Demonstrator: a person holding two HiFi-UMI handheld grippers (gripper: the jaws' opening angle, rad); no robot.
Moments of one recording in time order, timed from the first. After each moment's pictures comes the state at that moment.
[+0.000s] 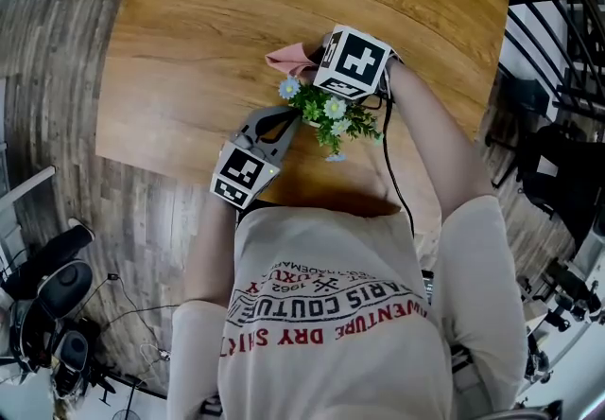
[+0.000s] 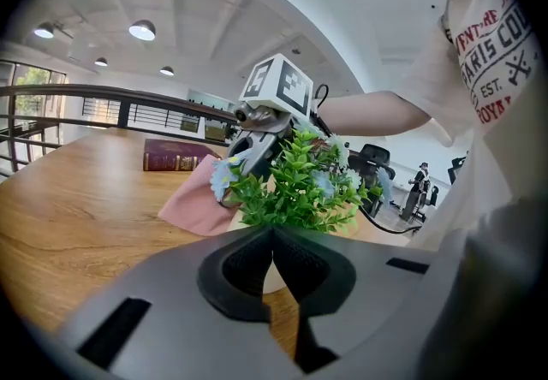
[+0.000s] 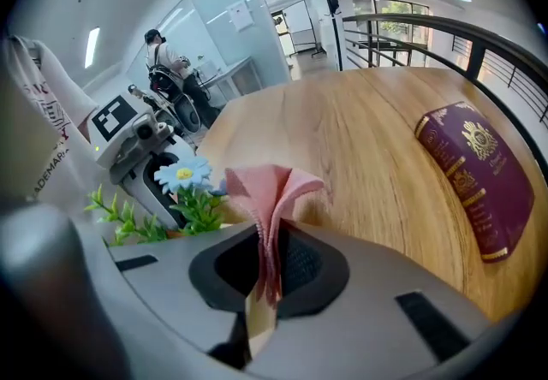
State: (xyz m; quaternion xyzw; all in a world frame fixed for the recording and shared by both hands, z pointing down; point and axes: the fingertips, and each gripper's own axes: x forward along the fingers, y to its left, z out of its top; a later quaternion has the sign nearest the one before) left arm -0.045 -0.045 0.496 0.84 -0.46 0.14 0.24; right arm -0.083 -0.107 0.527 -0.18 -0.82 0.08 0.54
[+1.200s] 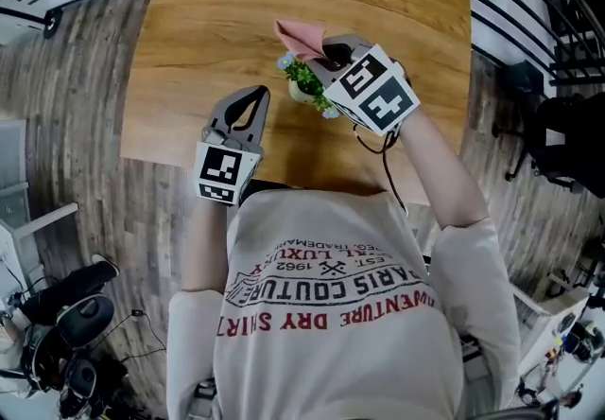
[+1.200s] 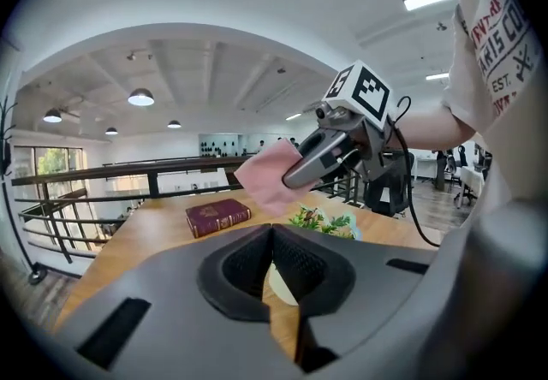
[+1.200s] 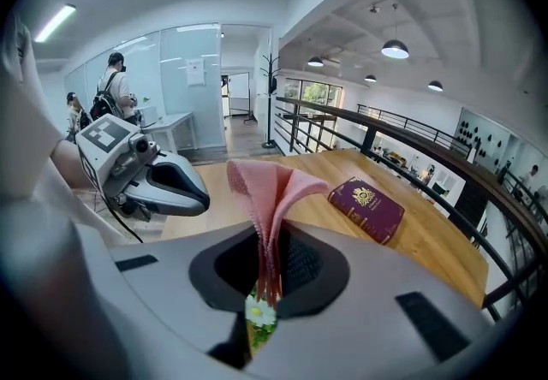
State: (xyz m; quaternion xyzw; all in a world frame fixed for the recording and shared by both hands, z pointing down) left arm -0.104 -0.010 0.386 0.82 -0.55 0.16 0.08; right arm -0.063 -0.082 0.369 0.11 -0.93 0.02 0.36
